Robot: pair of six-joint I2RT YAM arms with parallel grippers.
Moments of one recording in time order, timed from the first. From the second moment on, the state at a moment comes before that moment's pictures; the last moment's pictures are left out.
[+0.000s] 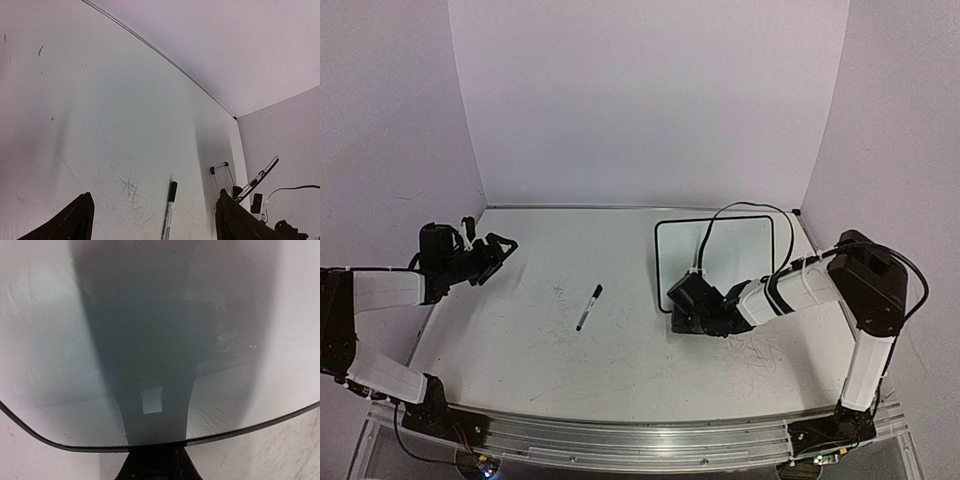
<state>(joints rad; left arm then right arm) -0.06 1.29 0.55 0.32 0.48 -0.71 0.95 1.90 0.99 -0.08 0.43 0.83</state>
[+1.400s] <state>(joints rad) -0.46 1.52 0.67 0.14 0.38 -0.60 1.23 1.36 0.89 -0.32 0.56 0.83</state>
